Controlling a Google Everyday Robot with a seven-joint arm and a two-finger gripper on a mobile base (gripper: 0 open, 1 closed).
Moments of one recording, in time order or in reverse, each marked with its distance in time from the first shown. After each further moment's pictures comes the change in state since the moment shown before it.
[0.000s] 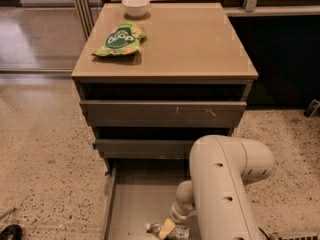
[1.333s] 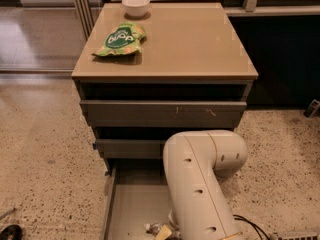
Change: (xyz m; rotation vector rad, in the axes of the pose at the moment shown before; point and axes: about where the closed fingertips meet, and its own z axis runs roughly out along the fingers) arm 0.011 0.006 0.025 0.139 -0.046 0.049
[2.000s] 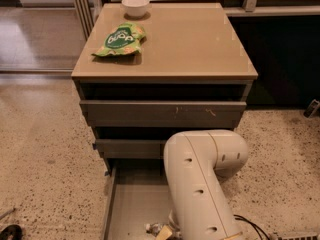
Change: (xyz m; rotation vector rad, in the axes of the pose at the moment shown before) arm 0.000 0.000 -0.002 0.000 0.000 0.000
